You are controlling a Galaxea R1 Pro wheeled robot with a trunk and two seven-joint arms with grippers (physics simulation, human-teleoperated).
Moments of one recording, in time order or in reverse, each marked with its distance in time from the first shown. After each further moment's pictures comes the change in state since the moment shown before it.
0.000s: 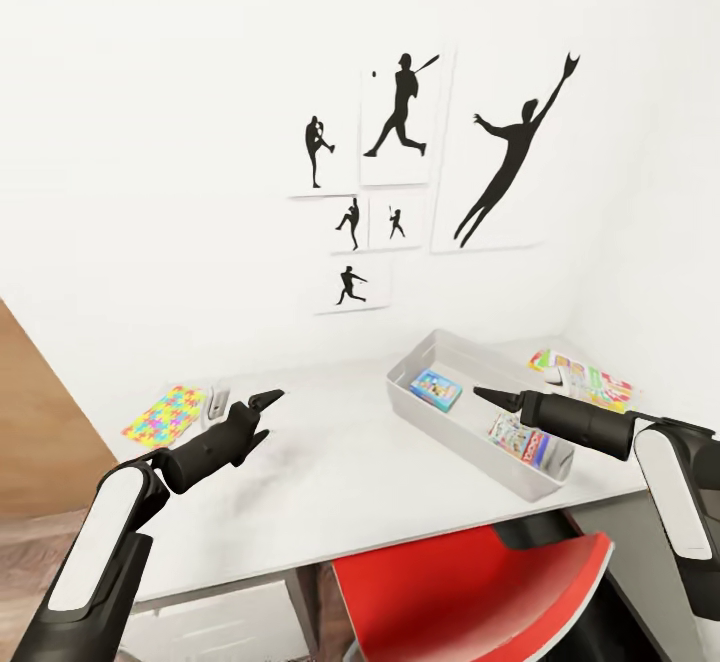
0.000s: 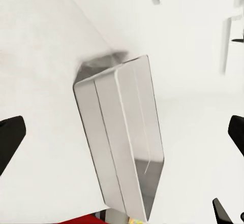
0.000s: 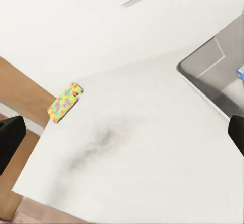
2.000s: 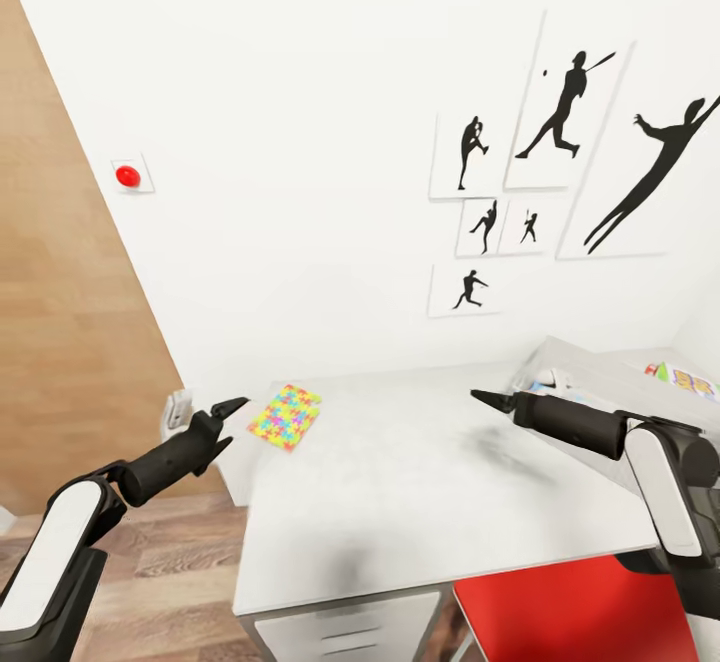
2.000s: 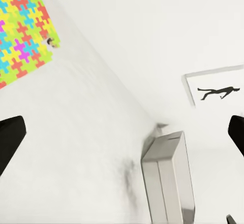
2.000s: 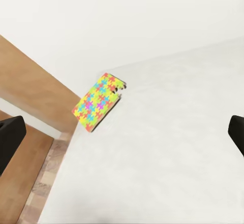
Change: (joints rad) left arm 0.045 0.107 0.073 0.008 0.002 -0.003 -0.060; right arm -0.008 0.009 0.025 0.015 -0.001 0.004 -0.100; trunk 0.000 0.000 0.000
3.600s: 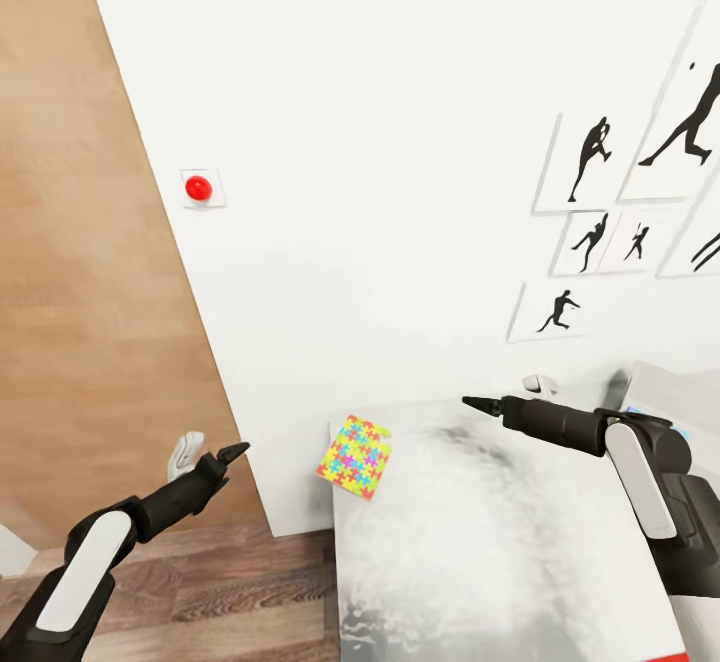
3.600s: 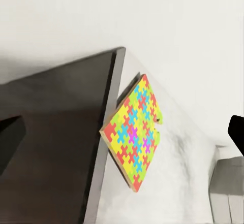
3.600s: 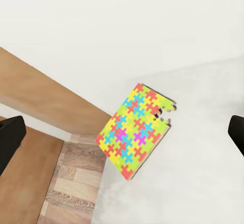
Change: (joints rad) left arm 0.008 0.042 -0.042 0.327 -0.299 -0.045 -0.339; right arm -0.045 0.001 0.047 0.127 0.001 0.010 -0.004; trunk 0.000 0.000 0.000
